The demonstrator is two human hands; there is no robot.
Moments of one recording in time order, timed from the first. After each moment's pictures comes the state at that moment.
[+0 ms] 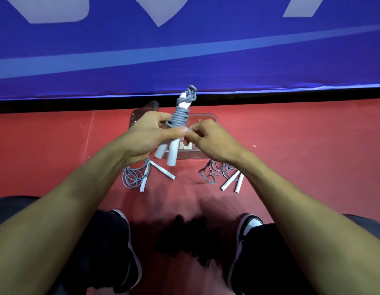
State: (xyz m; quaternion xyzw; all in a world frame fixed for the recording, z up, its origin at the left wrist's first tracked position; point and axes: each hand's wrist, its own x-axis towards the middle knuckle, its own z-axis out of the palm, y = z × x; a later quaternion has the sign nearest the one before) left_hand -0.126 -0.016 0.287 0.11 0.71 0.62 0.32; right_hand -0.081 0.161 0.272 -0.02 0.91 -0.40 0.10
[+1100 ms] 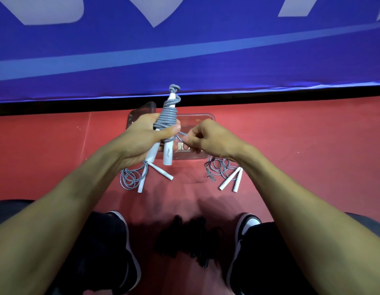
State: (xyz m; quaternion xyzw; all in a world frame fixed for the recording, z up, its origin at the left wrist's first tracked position) left_hand -0.122 -0.016 0.288 0.08 0.68 0.65 0.33; right_hand -0.085 0.175 0.269 -0.02 0.87 -0.45 0.18
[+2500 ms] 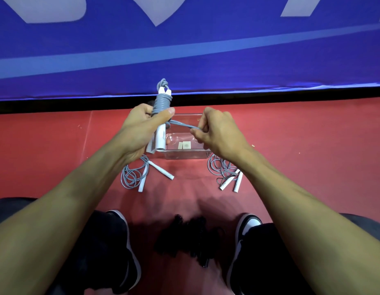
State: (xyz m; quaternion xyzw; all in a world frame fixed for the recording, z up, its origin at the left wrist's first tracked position) left_hand -0.129 -0.010 0.287 -0.02 0.71 0.67 0.20; right_hand -0.087 0.176 0.262 0.03 0.94 -0.34 0.00
